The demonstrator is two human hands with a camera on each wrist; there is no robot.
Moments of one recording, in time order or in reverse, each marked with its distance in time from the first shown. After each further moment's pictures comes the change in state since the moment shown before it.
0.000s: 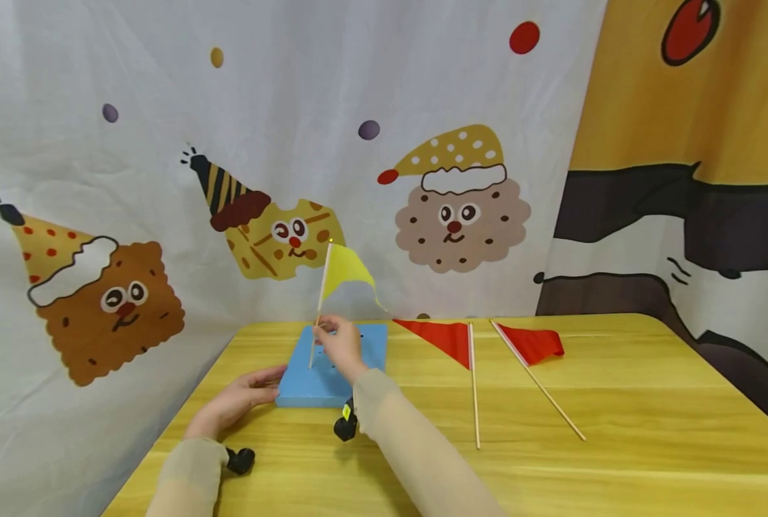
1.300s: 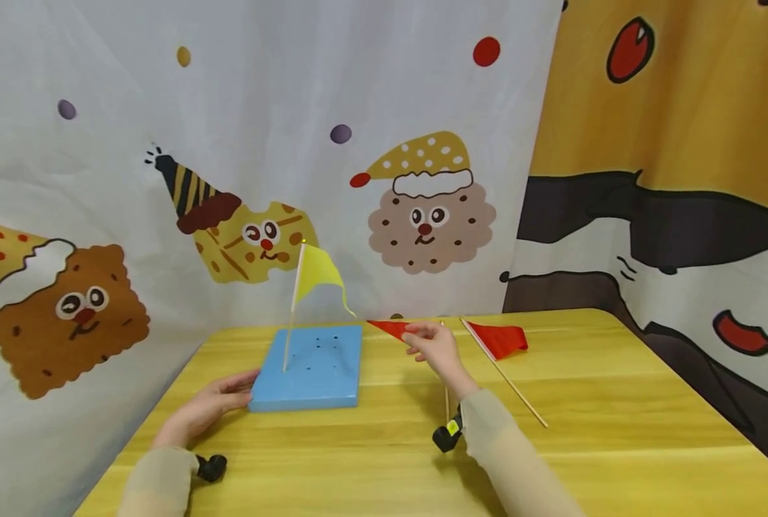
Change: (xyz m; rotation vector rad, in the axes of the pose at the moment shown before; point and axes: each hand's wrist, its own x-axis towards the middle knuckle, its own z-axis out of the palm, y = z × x) left_hand -0.001 0.000 -0.002 0.037 -0.020 -0.012; right_hand -0.060 -0.005 -0.208 -0.131 0.112 0.132
